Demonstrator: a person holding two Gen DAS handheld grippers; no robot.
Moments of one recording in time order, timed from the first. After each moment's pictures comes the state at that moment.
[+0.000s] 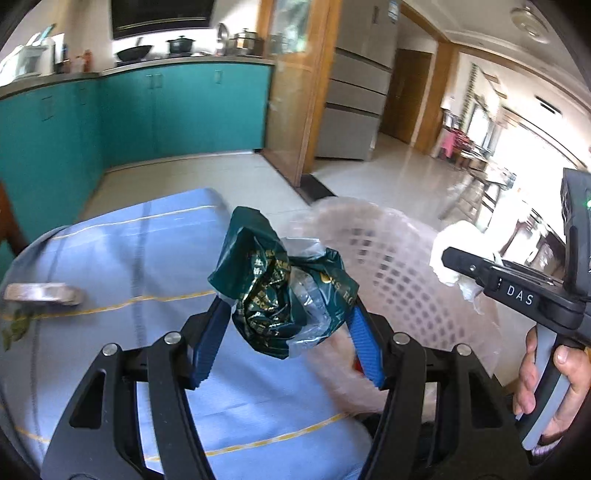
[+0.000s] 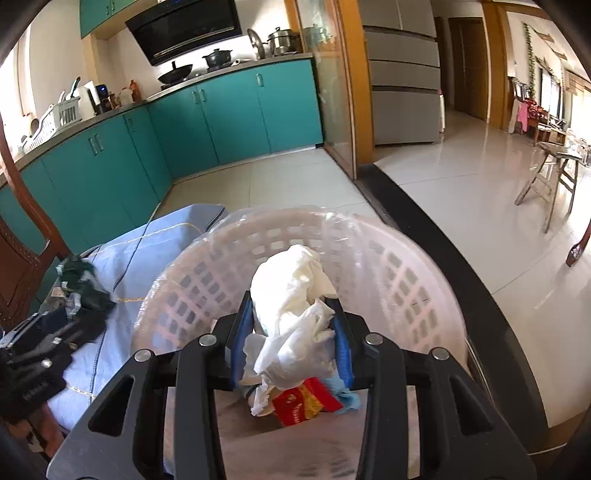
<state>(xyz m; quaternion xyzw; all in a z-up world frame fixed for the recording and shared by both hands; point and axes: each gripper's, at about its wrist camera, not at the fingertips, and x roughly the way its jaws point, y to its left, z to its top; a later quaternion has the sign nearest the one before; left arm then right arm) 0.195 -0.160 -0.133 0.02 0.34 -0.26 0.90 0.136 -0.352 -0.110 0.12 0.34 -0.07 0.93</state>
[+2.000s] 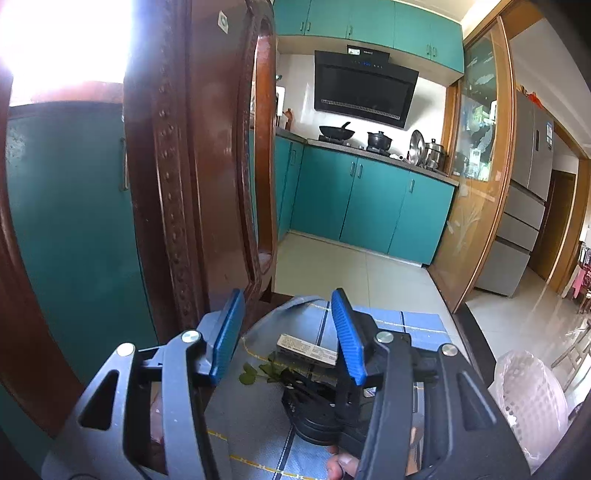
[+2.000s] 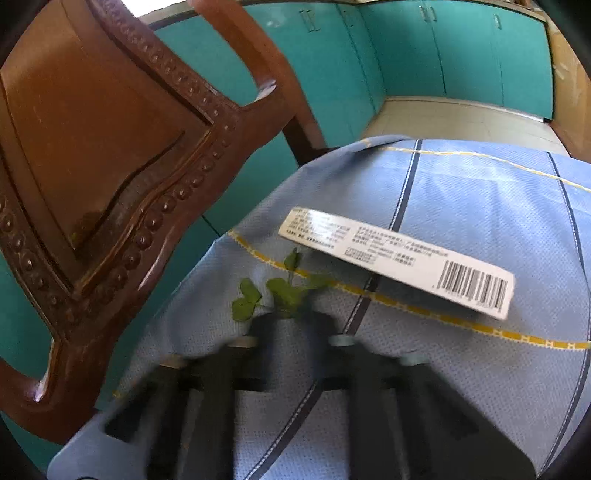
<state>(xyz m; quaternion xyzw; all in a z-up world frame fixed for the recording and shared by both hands) 0.171 0.109 -0.052 -0.10 0.19 0.09 0.97 0.297 0.045 -0.178 0.07 0.44 0.31 0.84</state>
